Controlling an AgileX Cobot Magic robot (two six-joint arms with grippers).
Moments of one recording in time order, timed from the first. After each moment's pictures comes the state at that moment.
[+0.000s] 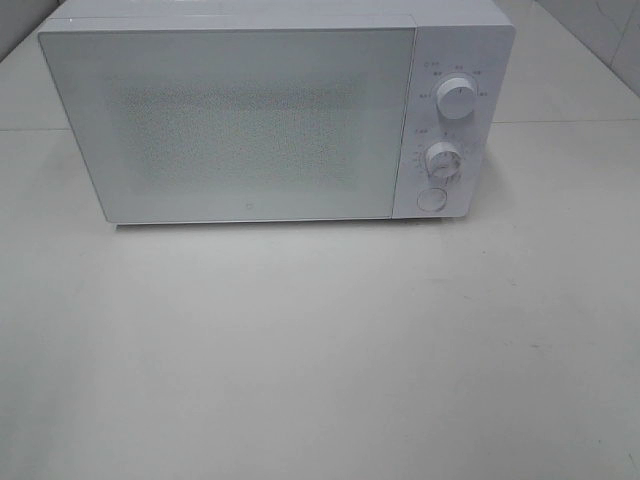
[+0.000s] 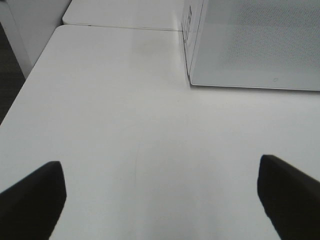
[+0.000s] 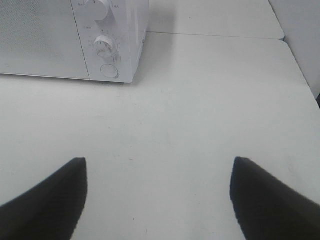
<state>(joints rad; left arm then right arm) -0.04 0.00 -0.50 0.00 1.04 -0.08 0.14 0.02 -0.52 -0.07 0.98 0.05</state>
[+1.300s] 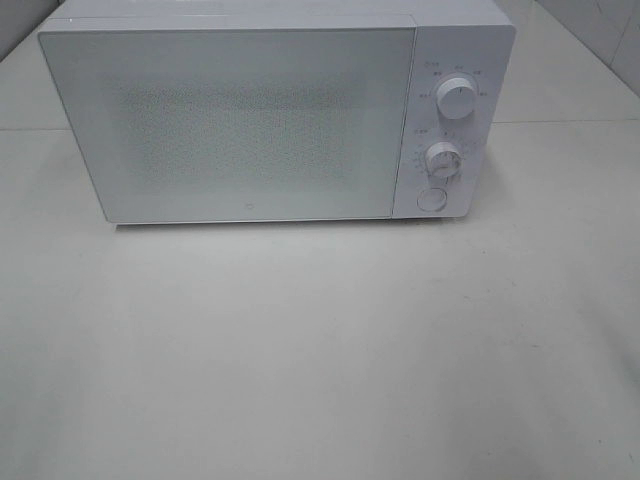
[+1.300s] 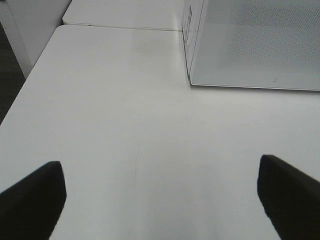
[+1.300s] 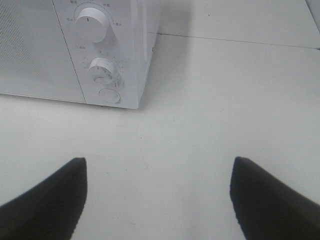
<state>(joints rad) -0.04 0.00 -0.50 0.00 1.04 -0.08 0.14 0.67 -0.50 -0.07 0.39 0.05</state>
